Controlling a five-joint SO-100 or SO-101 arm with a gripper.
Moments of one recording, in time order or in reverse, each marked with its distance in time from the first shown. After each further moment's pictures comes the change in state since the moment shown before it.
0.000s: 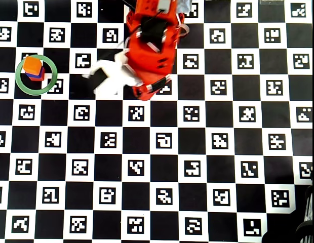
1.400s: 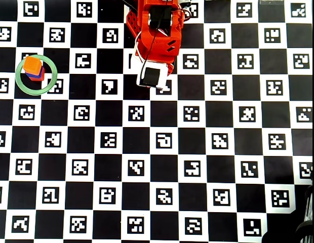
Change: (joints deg) arm -3.5 42.2 41.7 5.4 -29.6
